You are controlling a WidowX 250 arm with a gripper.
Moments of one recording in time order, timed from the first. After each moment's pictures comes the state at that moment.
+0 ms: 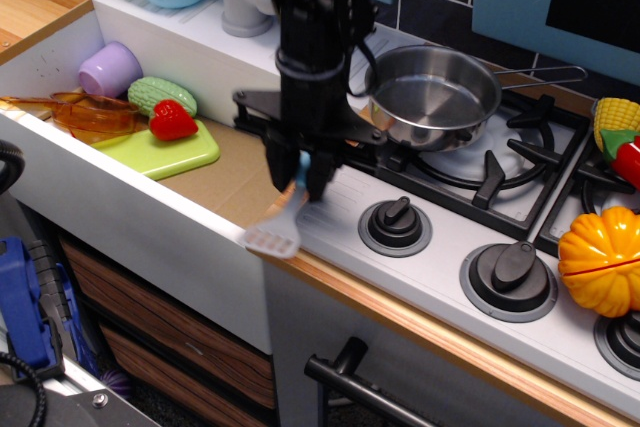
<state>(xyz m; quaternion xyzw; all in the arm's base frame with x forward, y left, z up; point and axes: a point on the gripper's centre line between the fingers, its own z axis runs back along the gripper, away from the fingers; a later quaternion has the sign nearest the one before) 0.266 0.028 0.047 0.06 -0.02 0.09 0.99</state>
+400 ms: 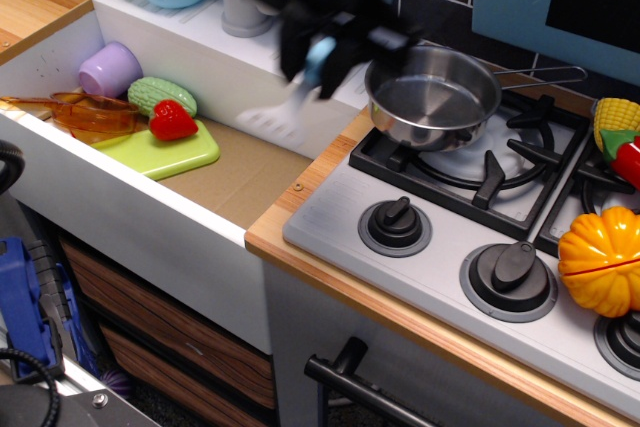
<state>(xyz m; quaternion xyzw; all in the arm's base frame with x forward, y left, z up) 0.291 0.001 0.123 0.13 -0.01 0.04 0.99</state>
